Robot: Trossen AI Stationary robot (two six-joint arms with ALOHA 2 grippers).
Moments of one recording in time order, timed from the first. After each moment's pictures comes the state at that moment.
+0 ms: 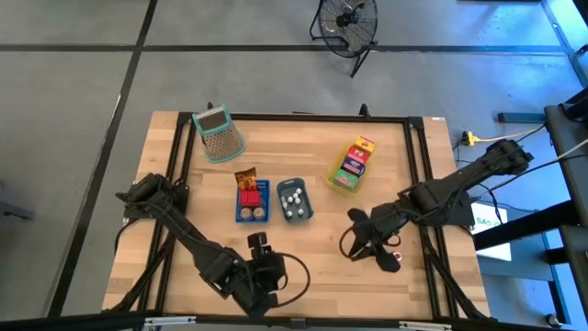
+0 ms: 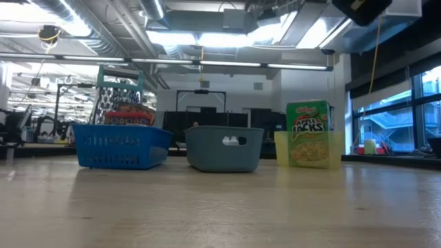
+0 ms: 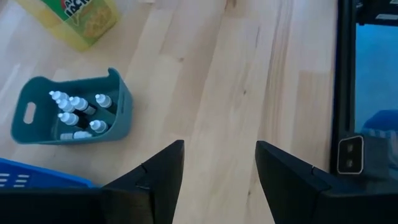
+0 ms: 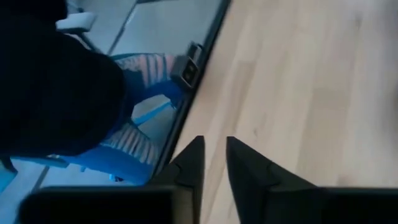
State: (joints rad) left arm -0.69 1.93 1.79 -1.01 -0.62 -0.80; right arm 0.48 1.23 0.96 -0.43 -0.22 0.38
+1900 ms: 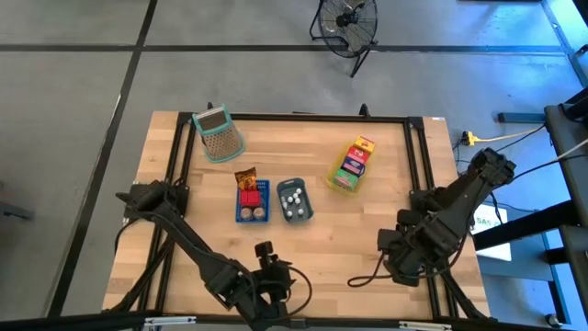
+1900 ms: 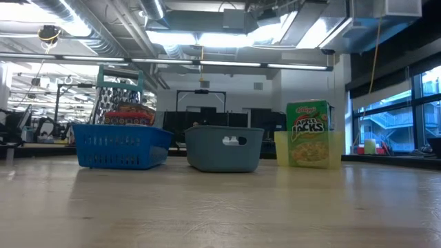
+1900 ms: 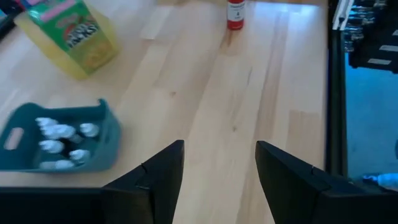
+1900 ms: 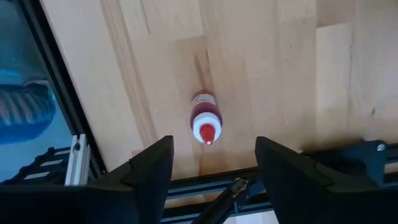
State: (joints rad) left arm -0.72 1.99 1.79 -0.85 -0.76 -0.80; right arm 0.80 1.51 1.43 -1.47 0.01 0.98
